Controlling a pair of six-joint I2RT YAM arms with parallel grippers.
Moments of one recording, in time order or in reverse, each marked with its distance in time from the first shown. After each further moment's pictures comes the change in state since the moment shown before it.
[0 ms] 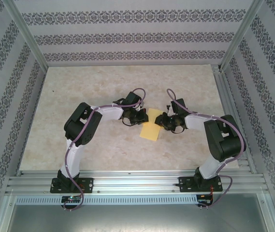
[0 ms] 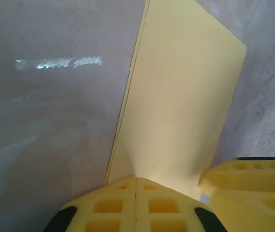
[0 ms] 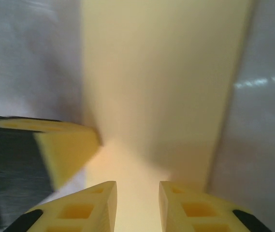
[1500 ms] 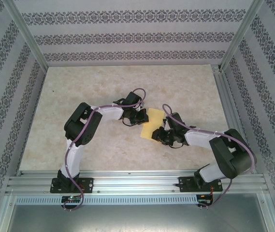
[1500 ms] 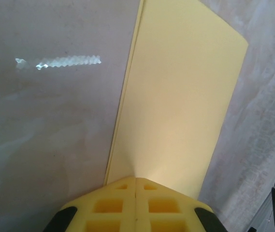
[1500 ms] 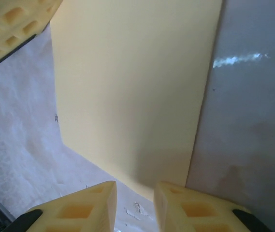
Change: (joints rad) left arm -0.002 0.000 0.000 0.000 0.000 0.000; right arm 0.180 -0.213 -0.227 0.050 0.046 0.115
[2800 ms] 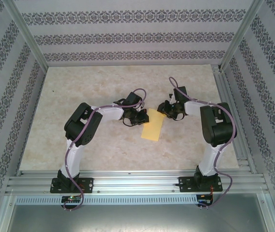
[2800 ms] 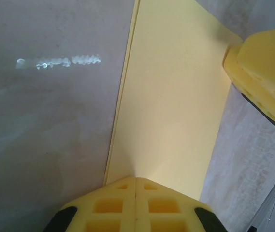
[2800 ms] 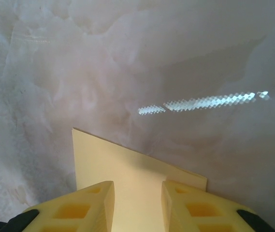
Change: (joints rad) left arm -0.006 0.000 -0.001 0.000 -0.001 0.000; right arm -0.286 0.420 0.528 -0.153 -0.039 -0.217
